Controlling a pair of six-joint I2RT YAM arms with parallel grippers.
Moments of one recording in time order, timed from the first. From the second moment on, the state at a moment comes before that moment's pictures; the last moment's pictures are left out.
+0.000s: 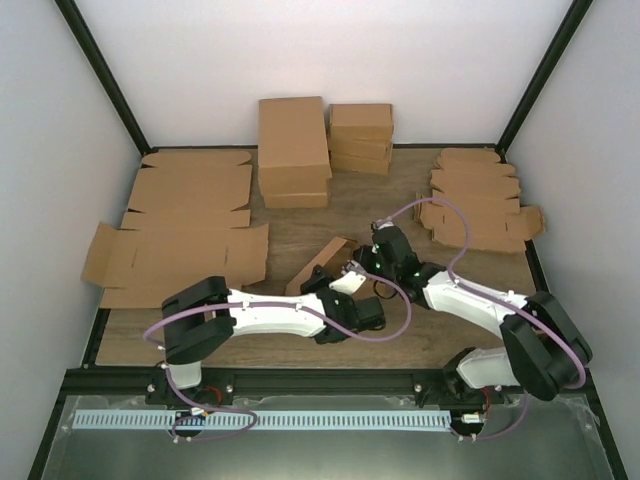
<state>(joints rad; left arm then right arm) -1.29 1.86 1.22 -0.77 -1.18 -0.37 0.65 1.33 0.65 0.02 0.01 0.69</state>
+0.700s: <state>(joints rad) -1.32 1.88 1.20 -0.64 -1.15 -0.30 0.60 1.30 0.62 -0.05 -0.11 0.66</state>
